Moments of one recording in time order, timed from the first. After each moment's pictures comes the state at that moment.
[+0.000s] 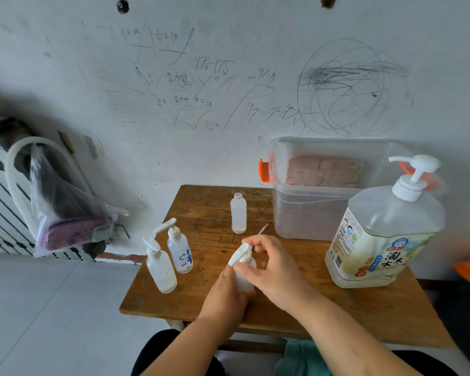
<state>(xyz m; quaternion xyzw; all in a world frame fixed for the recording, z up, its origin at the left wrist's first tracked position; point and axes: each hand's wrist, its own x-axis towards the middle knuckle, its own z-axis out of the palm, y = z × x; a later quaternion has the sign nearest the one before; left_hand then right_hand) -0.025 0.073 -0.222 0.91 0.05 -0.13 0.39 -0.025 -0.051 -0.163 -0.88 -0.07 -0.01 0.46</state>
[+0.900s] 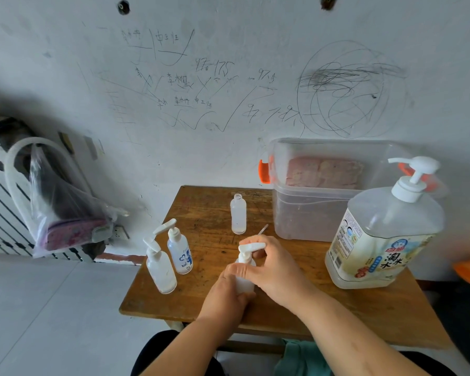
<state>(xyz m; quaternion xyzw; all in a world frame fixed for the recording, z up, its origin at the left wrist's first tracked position) -0.025 0.073 -0.220 0.91 0.05 -0.13 0.39 -0.020 -0.049 -0.156 -0.89 -0.05 0.03 0.45</state>
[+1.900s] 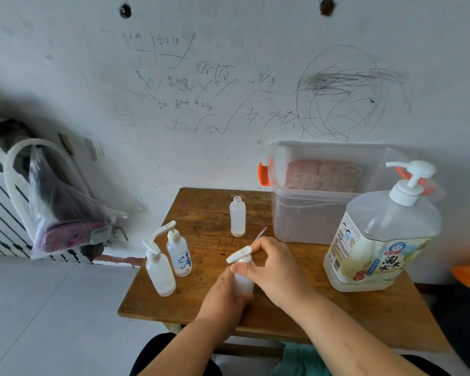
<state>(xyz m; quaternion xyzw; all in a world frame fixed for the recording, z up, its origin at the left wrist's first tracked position) -0.024 0.076 -0.216 0.91 0.04 -0.14 0.39 -0.017 -0.049 -0.158 -0.92 -0.06 -0.03 0.40</state>
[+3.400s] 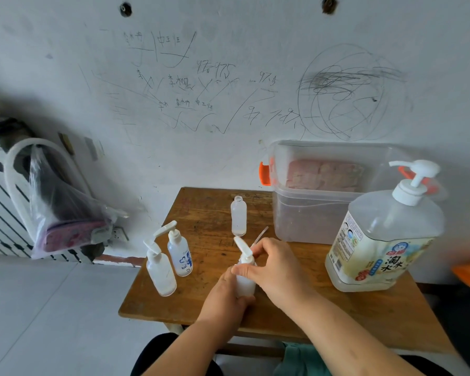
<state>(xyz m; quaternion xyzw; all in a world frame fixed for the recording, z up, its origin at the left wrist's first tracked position) -0.025 0.075 -0.217 0.91 0.04 -0.14 0.40 -0.019 -0.047 -0.156 -0.92 -0.04 -0.03 0.39</state>
